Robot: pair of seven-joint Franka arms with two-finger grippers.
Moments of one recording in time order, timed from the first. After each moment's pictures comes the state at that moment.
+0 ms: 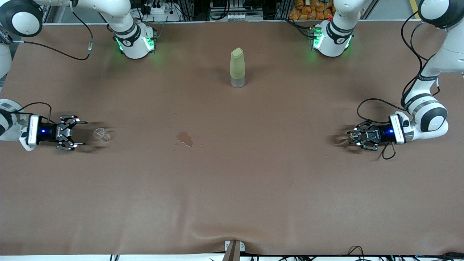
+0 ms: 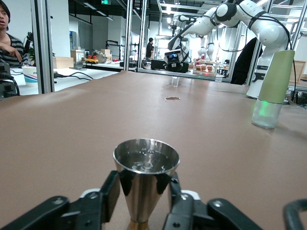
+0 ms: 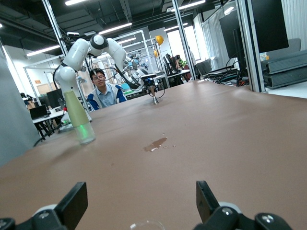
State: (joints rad) left arm 0.63 0.80 -0.22 -1.84 -1.04 1.65 2.52; right arm -0.75 0.91 0.12 -1.52 0.91 1.30 -2.24
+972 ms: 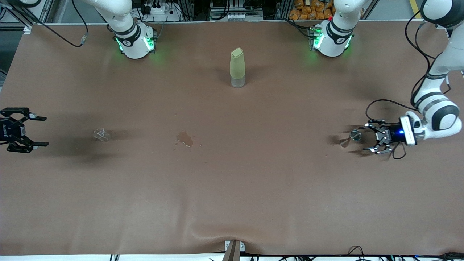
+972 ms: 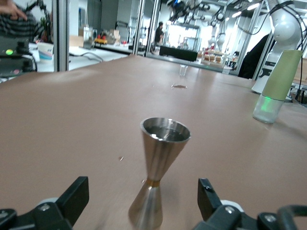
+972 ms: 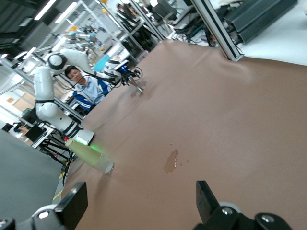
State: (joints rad) left arm 0.67 0.80 -0.19 -1.75 -0.95 1.64 2.35; right arm -0.64 0.57 0.15 -1.37 0.89 1.28 -1.36
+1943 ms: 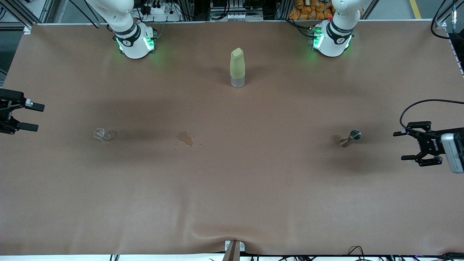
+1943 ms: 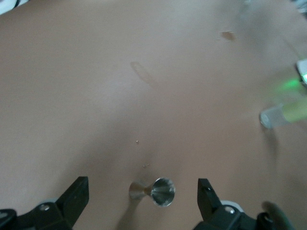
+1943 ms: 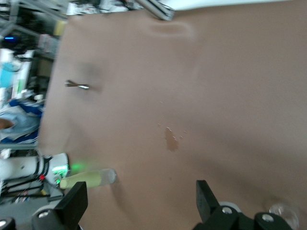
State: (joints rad) left arm 0.41 0.52 -0.22 -1.37 -0.47 1.62 1.16; right arm -0.44 0.27 0.15 -1.37 0.65 1.41 -0.56
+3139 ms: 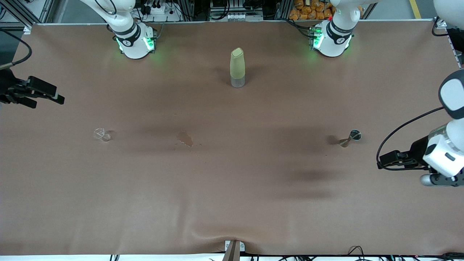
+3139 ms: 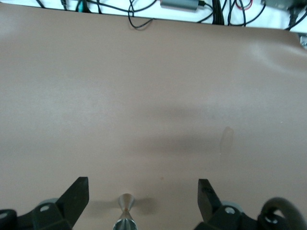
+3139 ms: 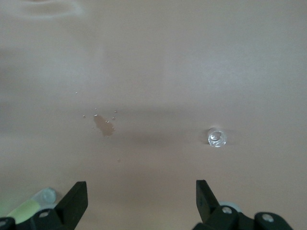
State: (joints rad) left arm 0.15 0.42 -0.22 -1.34 -0.05 1.89 -0.07; right arm -0.25 0.09 0.23 -1.43 0.16 1.51 -0.03
